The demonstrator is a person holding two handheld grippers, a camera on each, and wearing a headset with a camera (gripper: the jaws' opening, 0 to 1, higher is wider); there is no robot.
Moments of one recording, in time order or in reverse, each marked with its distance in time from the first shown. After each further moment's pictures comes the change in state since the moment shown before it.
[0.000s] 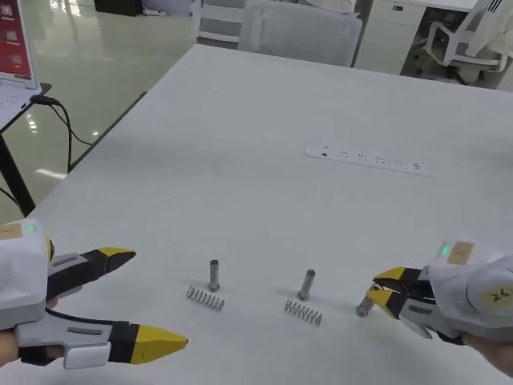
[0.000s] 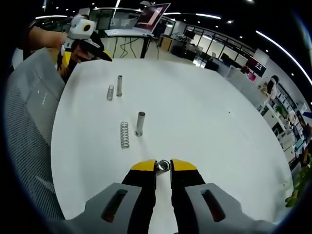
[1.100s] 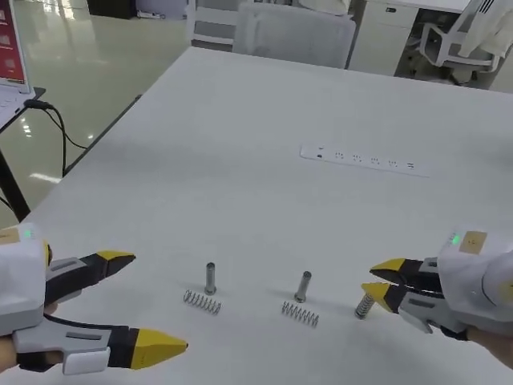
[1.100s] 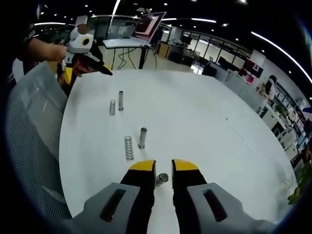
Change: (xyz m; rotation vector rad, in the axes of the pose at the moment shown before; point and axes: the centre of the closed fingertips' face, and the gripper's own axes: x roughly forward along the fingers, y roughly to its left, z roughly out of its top) left arm 0.003 -0.003 0.003 0.003 -0.003 -0.012; right arm -0.020 0.001 0.031 0.043 -0.079 0.001
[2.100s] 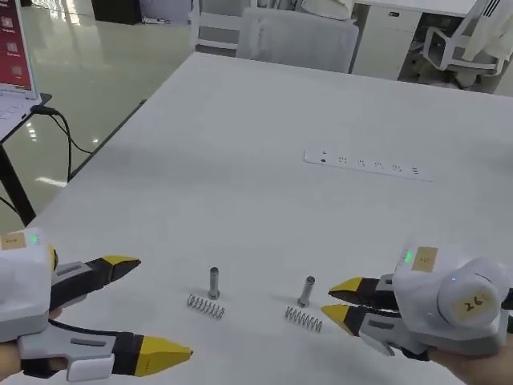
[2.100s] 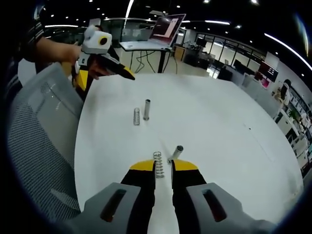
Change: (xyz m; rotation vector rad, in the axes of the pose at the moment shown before) left arm -0.001 -0.004 0.001 0.011 0.008 -0.004; right arm 0.029 0.057 0.019 -0.035 -0.012 0.146
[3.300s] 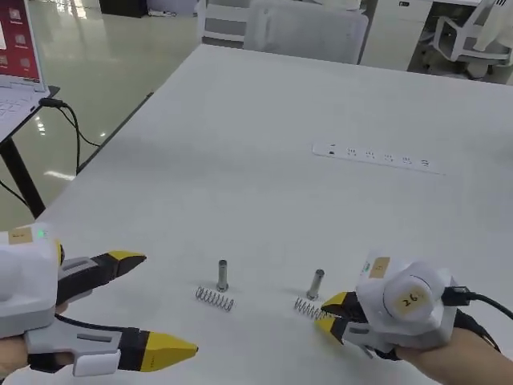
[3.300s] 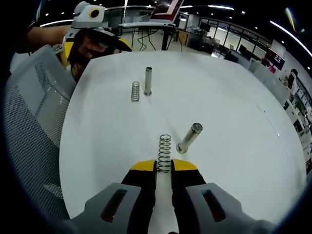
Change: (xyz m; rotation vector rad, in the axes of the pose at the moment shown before) left arm -0.003 0.000 -0.005 -0.005 0.013 0.005; right arm 0.046 0.008 -0.044 0.025 0.138 0.047
